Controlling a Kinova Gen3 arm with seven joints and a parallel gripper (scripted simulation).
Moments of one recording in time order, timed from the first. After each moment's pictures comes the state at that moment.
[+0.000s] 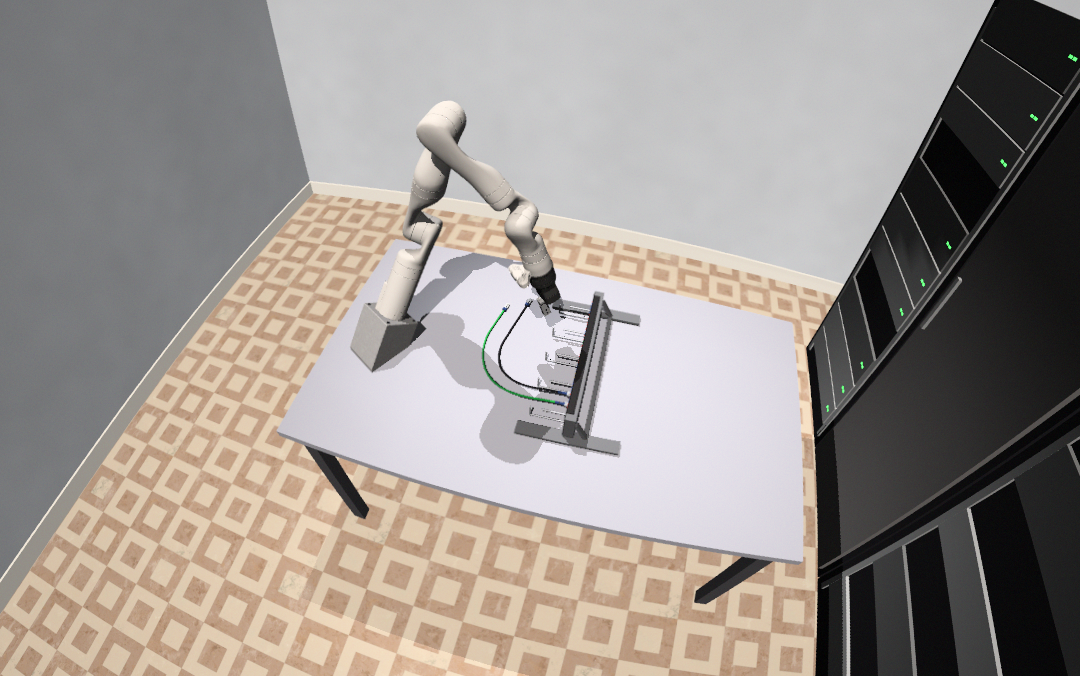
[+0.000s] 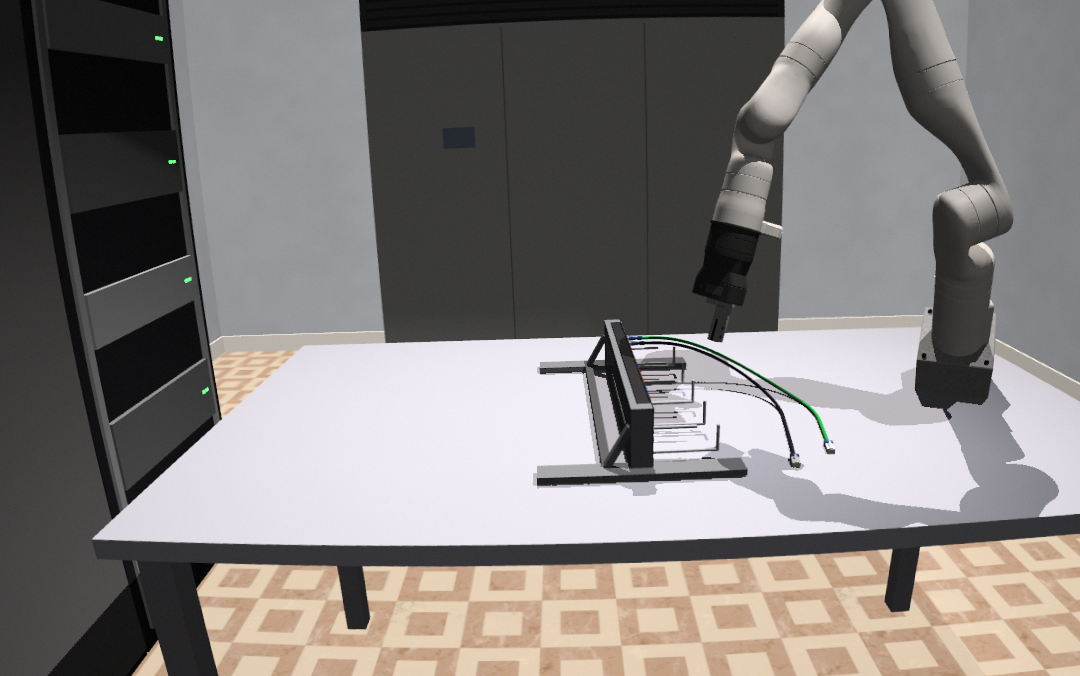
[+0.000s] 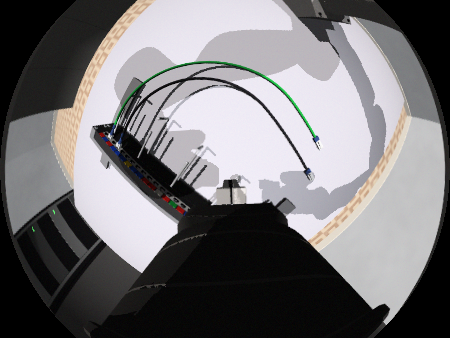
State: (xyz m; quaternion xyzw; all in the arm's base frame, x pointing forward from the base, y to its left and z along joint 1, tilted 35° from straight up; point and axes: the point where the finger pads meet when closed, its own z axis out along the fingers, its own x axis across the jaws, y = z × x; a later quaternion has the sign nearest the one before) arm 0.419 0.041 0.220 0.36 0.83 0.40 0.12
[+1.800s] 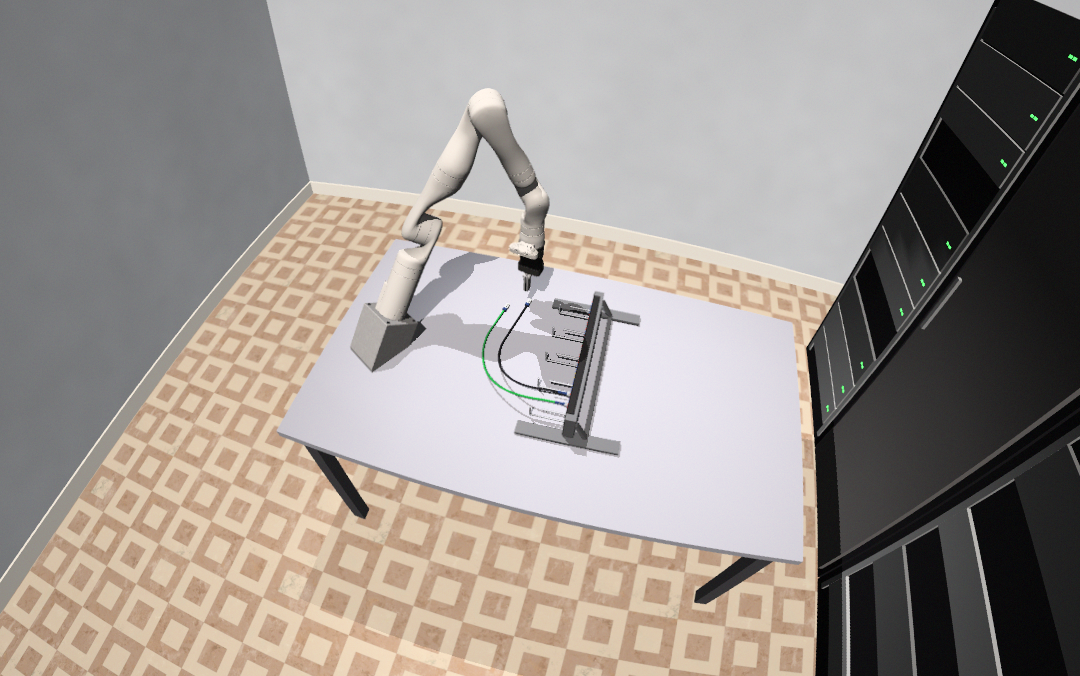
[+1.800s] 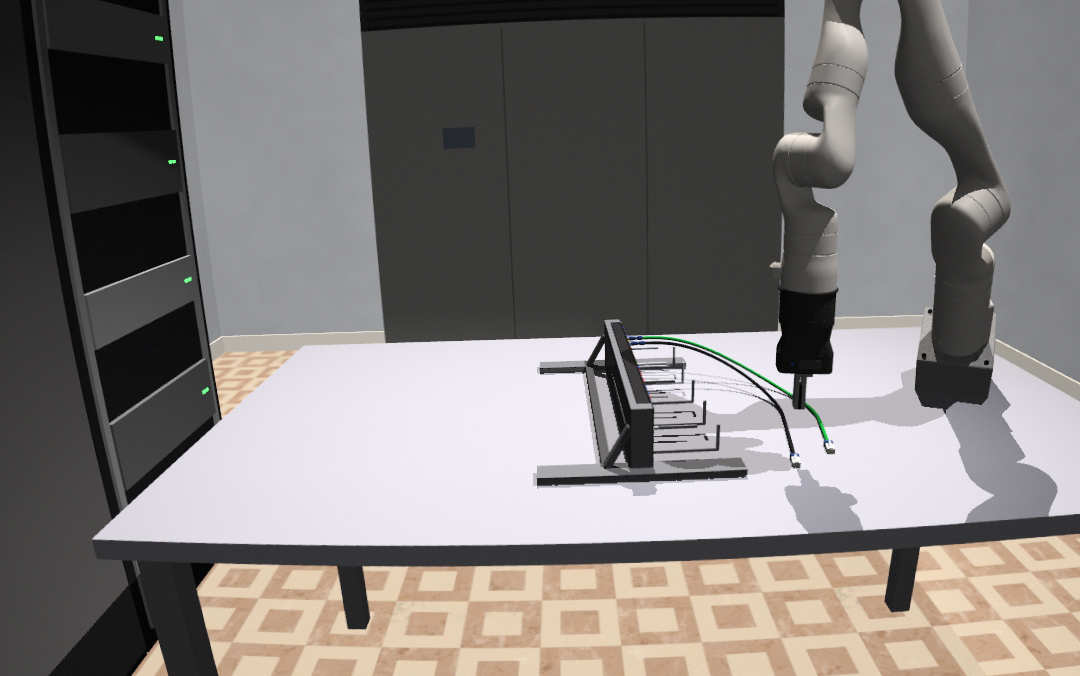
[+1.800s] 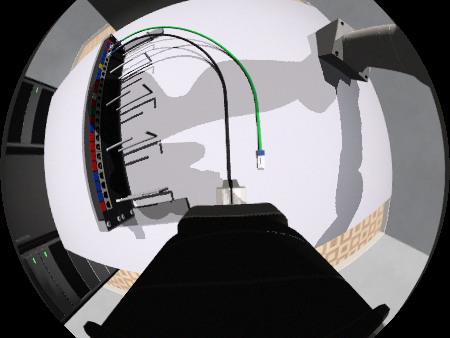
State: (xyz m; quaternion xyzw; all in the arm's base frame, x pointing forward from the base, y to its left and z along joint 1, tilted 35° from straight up) arm 0.330 0.198 0.214 0.06 0.95 0.27 0.12
